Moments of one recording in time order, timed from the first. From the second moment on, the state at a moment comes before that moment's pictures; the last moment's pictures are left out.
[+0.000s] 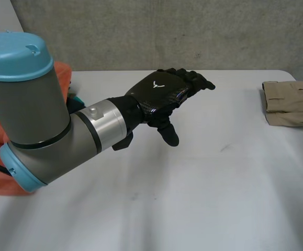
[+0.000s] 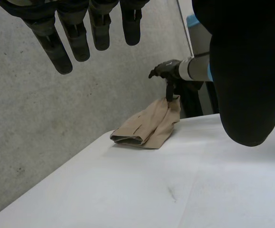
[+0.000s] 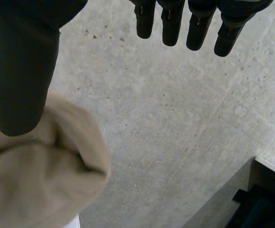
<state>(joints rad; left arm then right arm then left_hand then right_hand) 4.10 -1.96 -1.21 3.08 -1.05 3.25 1.43 -0.53 0.61 -0.14 1.77 2.93 0.19 0.21 0.22 0.20 0.05 0.23 0.22 0.22 0.22 0.05</state>
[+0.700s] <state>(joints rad) 4.78 -2.40 -1.02 3.35 -1.46 3.70 1.61 -1.23 1.77 -0.20 1.08 2.32 0.35 0.34 0.34 0.33 0.17 0.23 0.21 0.22 0.22 0.05</state>
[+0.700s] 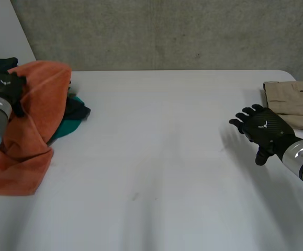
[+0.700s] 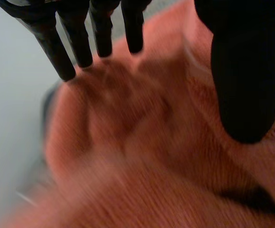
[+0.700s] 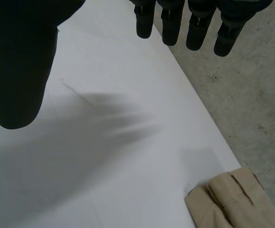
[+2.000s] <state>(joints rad) 4.46 -1.93 -1.41 3.24 -1.32 3.34 1.74 -1.19 1.33 0.09 1.09 2.65 0.23 0.25 0.25 0.24 0.07 0.24 0.22 0.22 0.22 0.06</state>
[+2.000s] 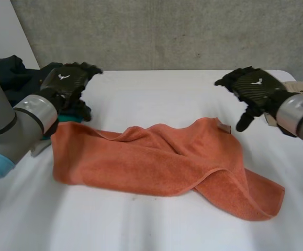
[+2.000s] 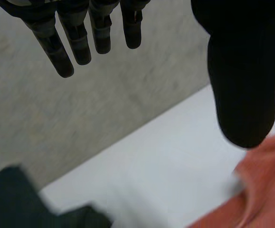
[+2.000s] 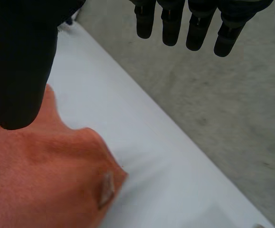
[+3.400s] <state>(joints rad) 4.50 -2.27 -0.95 3.63 -1.45 3.56 1.85 -0.72 0.62 -0.24 1.45 2.81 1.15 1.20 1.19 1.20 0.99 1.14 1.18 1.19 1.20 0.99</state>
